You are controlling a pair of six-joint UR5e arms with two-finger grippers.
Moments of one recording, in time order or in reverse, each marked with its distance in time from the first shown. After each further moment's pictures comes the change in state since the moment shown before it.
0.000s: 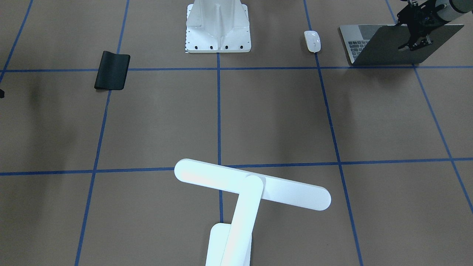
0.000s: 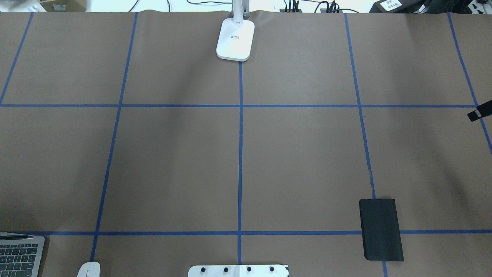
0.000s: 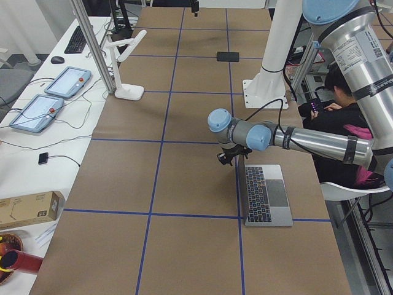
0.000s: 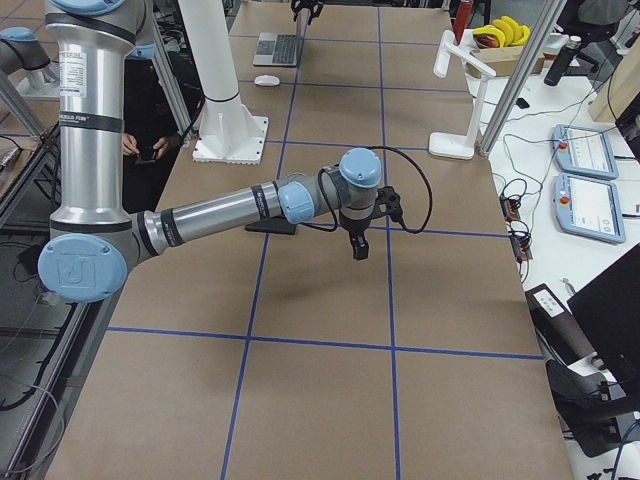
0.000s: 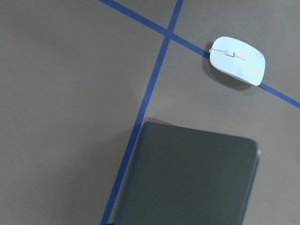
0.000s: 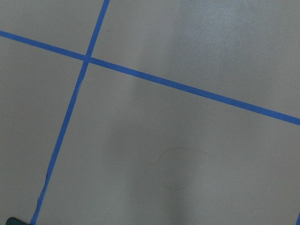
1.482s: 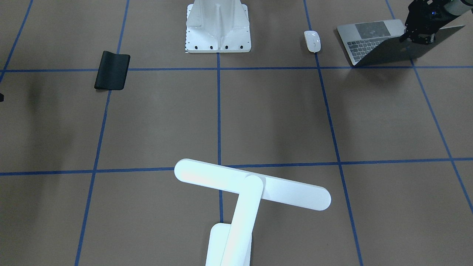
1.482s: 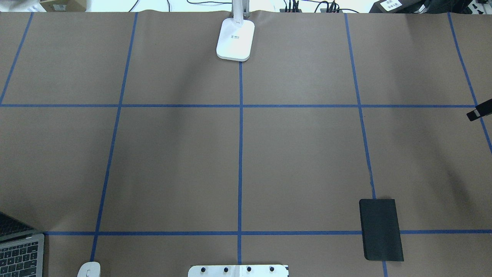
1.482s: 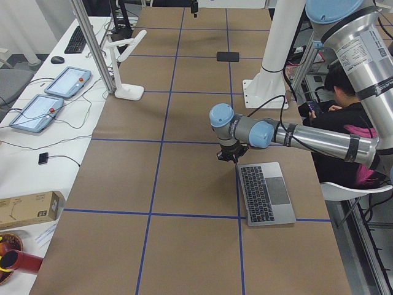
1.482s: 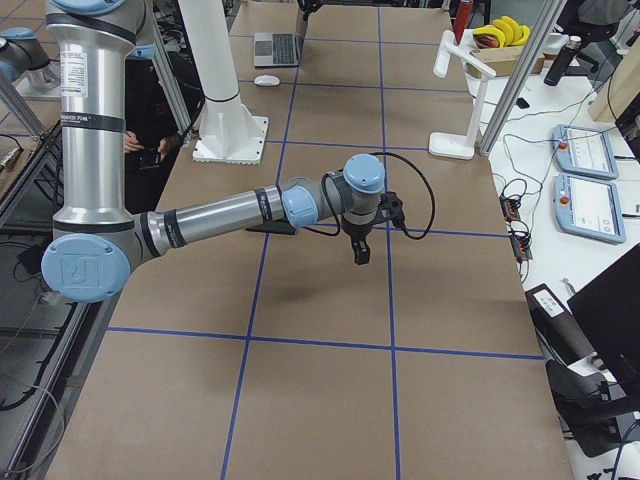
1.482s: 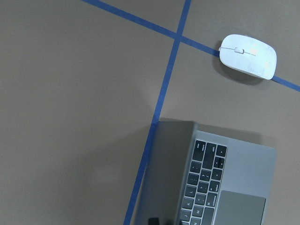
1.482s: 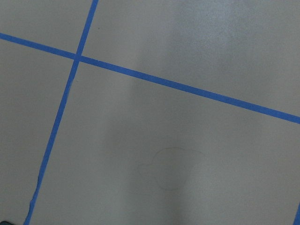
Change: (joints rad) left arm -0.044 0.011 -0.034 0.000 0.047 0.050; right arm 0.000 0.011 -0.032 0.003 0.001 -0.001
